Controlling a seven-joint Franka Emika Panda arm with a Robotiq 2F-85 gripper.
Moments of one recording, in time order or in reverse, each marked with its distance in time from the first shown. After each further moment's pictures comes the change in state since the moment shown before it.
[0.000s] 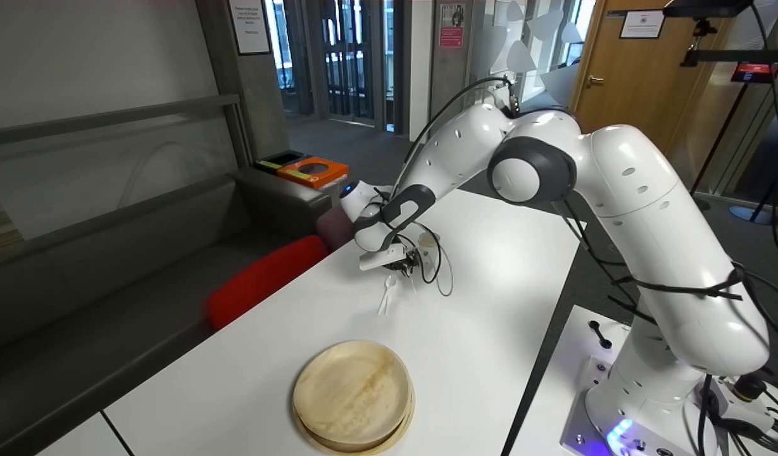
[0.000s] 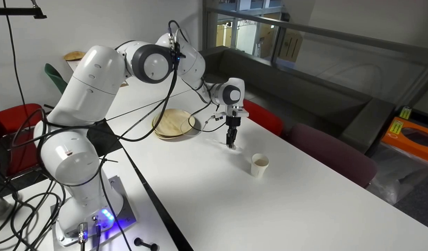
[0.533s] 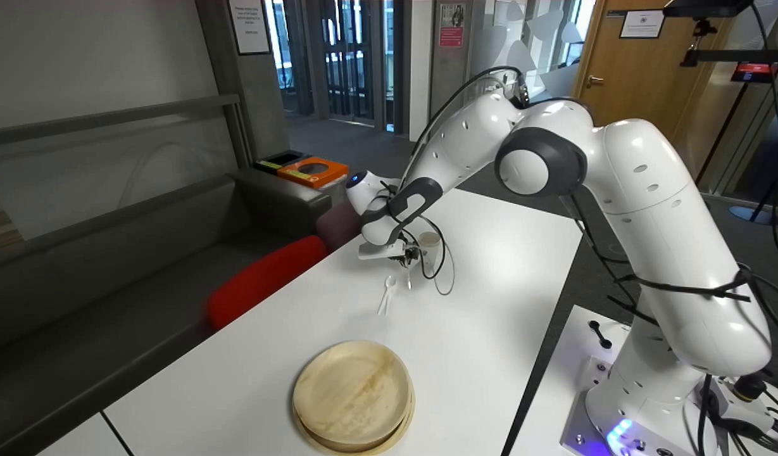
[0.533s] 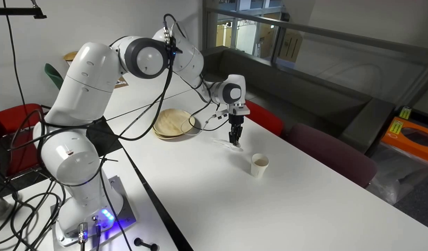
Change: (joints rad) arm 0.022 -0.060 -0.051 -0.065 -0.009 0.120 0.122
